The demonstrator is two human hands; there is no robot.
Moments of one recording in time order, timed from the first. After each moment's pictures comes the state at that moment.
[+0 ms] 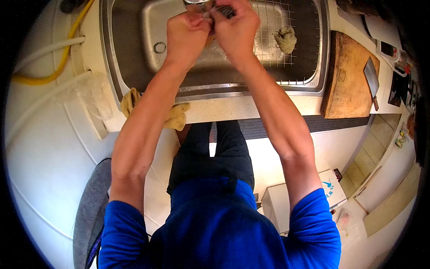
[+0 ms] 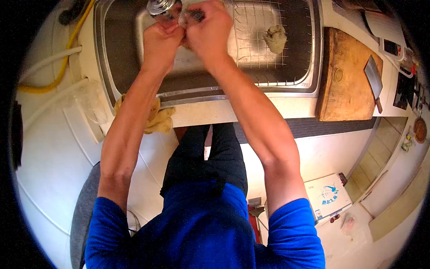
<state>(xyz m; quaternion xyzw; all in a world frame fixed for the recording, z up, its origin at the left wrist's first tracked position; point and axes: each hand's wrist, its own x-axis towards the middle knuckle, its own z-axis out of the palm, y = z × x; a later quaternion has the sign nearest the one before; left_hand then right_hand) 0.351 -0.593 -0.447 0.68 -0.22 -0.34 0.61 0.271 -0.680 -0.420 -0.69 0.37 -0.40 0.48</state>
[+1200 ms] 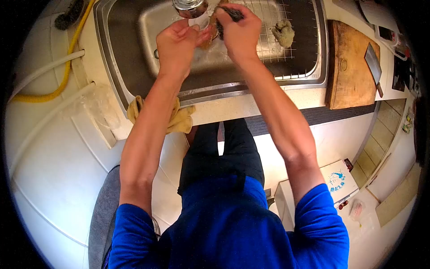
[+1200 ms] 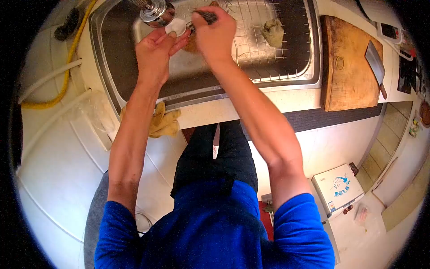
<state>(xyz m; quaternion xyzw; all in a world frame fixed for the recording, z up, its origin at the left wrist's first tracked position) 0.349 -0.581 -0.437 0.56 -0.11 -0.43 0.70 0.262 -0.678 -0.454 -0.55 0.45 -0.40 0.58</state>
